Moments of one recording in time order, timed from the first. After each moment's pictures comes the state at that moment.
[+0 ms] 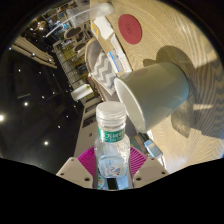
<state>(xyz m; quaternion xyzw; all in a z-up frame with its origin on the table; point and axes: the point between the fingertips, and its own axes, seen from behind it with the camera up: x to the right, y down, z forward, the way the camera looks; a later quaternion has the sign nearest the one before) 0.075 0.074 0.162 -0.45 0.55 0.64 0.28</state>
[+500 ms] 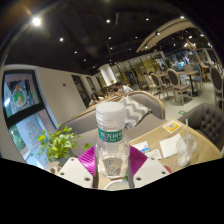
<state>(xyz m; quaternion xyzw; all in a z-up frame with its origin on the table) 0.214 0.085 0.209 -0.78 0.15 0.15 0.59</state>
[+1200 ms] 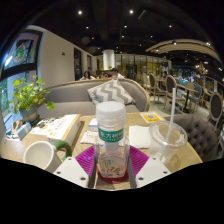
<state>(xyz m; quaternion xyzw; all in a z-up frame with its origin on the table) 0.322 0.097 0.030 -0.84 0.05 -0.01 0.54</state>
